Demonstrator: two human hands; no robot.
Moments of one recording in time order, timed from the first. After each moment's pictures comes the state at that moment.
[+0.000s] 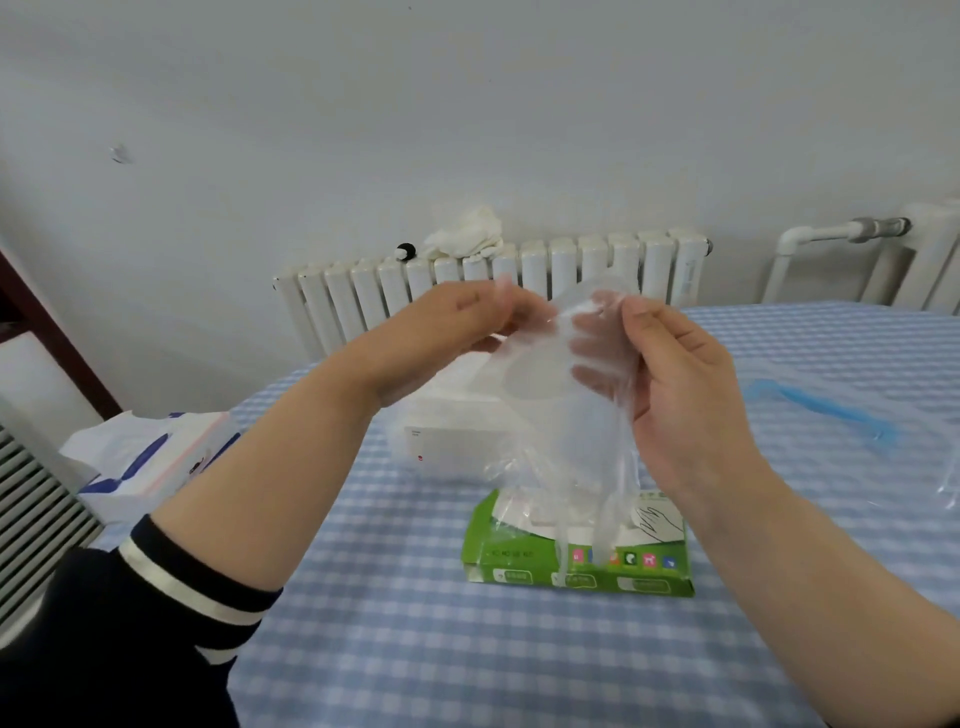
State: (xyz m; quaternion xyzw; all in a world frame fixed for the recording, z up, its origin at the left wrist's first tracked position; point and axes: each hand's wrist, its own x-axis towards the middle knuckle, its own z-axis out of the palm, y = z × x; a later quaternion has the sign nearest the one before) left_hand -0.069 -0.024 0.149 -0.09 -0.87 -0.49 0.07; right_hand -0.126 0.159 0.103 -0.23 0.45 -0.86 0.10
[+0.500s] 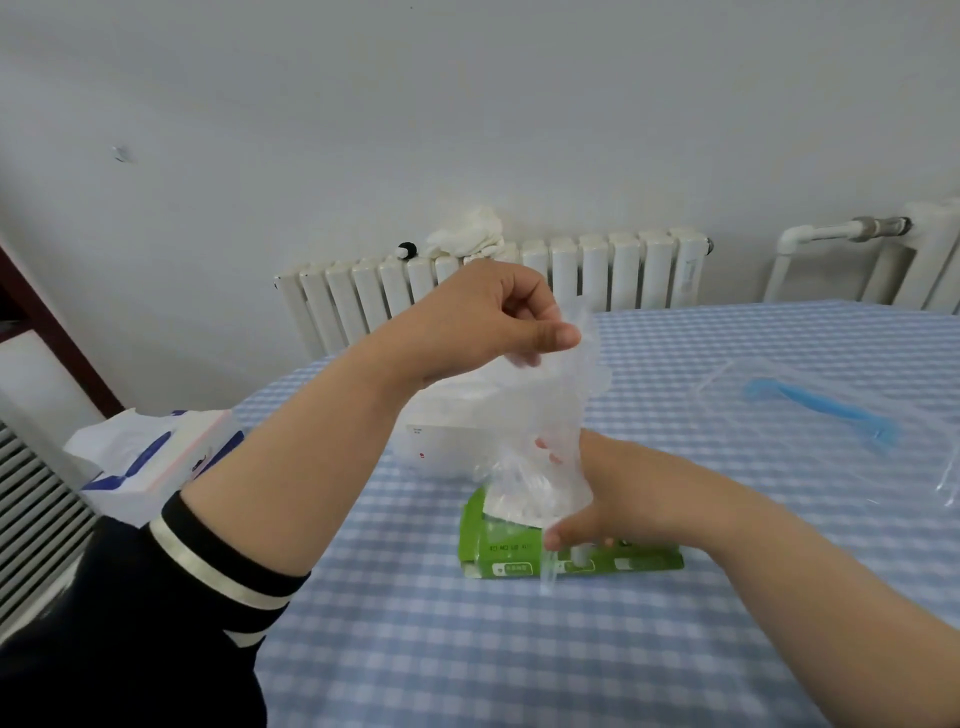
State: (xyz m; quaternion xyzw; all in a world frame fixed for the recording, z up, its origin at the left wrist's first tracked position) left_hand -0.080 0.004 0.165 -0.03 -0.90 -0.43 0.11; right_hand -0.130 0.169 0.066 -0.44 0.86 -0.18 0.19
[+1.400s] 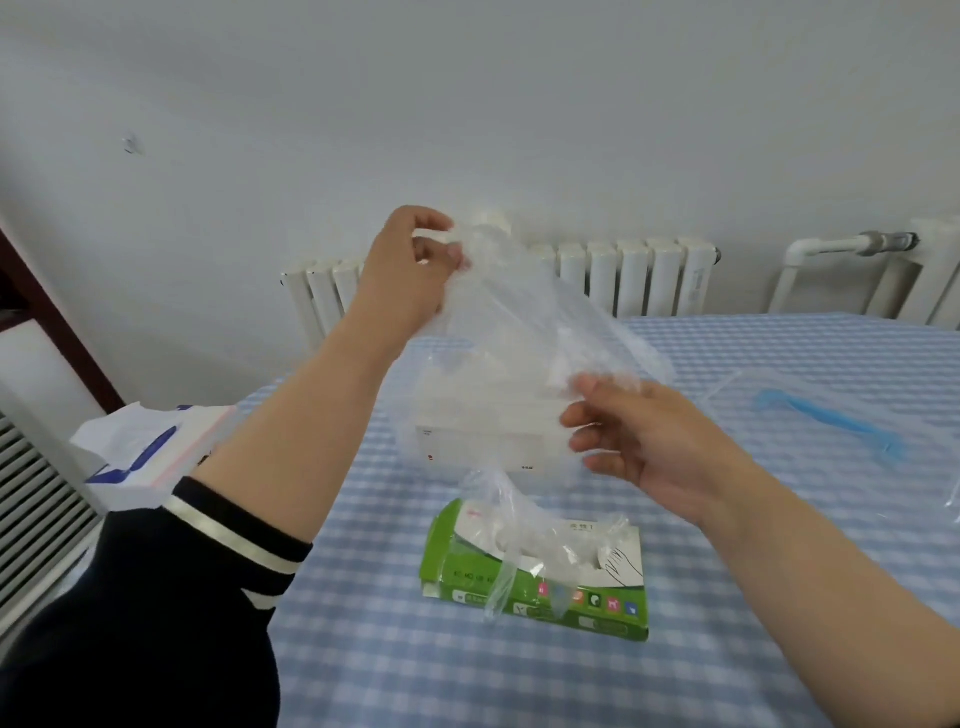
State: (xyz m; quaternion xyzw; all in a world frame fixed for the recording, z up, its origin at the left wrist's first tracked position) left_hand -0.099 -0.064 0.156 0.12 -0.79 -0.47 0.37; right_hand -0.138 0.158 0.081 -0.21 0.58 -0.72 0.32
